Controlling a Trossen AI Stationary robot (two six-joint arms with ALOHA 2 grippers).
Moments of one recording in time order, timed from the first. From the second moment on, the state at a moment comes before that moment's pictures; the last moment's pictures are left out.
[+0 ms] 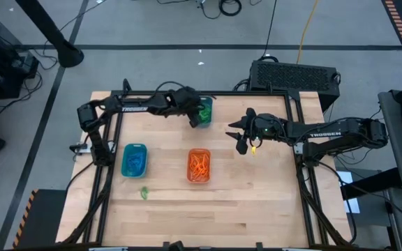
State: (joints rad) left arm 0.42 1.80 1.24 -0.27 -0.18 0.07; right arm -0.18 1.16 0.58 0.17 0.10 0.09
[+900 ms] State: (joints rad) left arm -0.01 1.66 1.49 -1.44 0.32 -0.22; right arm -0.12 1.16 0.58 0.15 -0.26 0.25
